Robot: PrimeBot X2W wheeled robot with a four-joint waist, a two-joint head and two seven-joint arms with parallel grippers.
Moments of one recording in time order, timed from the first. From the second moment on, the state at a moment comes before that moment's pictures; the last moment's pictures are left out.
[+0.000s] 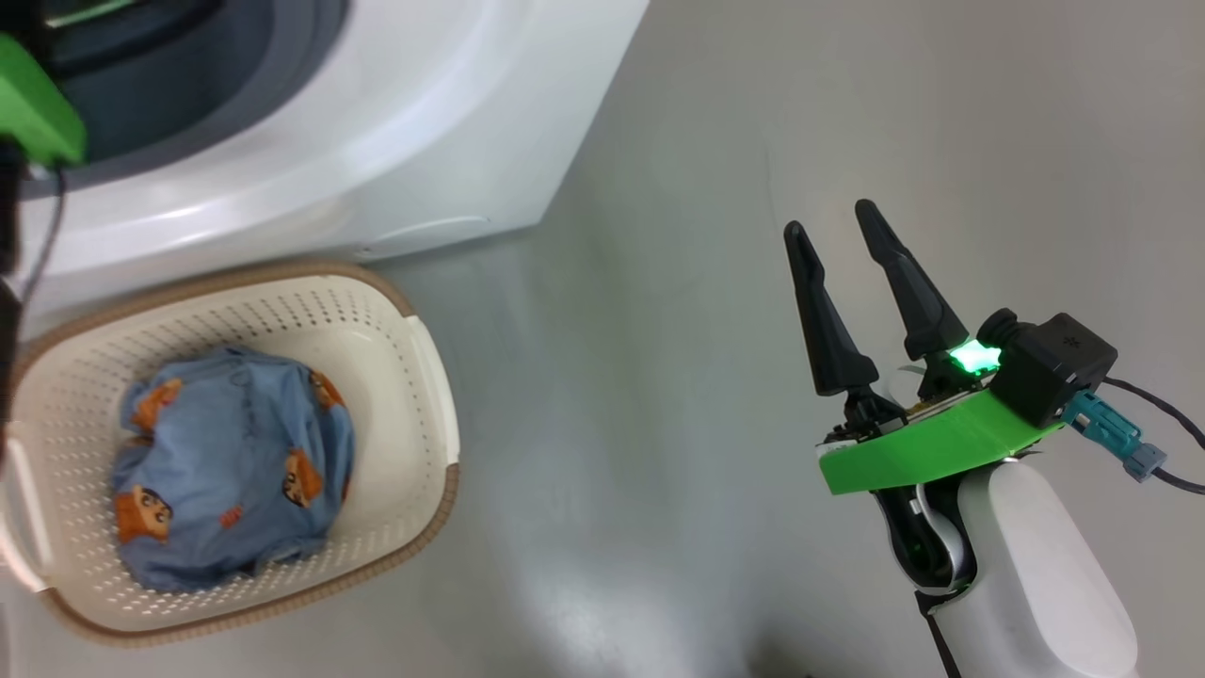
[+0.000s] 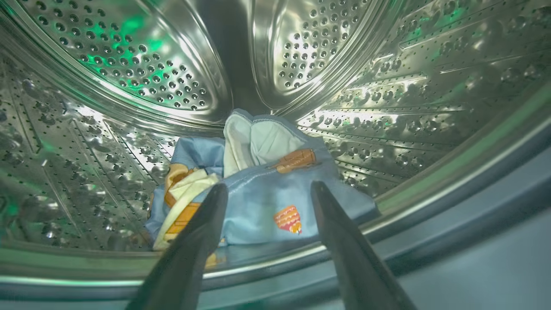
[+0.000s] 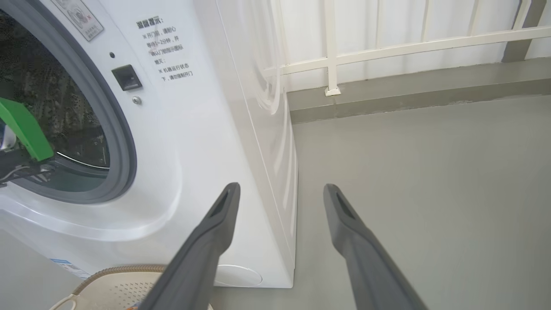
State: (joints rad) left arm -1.34 0.33 -0.48 1.17 -0.55 -0.12 -0.24; right arm -0.42 -0.05 0.18 0.12 0.37 0.13 -0.26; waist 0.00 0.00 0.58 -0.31
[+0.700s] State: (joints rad) left arm -0.76 0.33 -0.32 0.63 -0.58 -0.08 -0.26; right arm -0.36 -0.06 0.16 0.18 0.34 0.13 -0.26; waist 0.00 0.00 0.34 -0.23
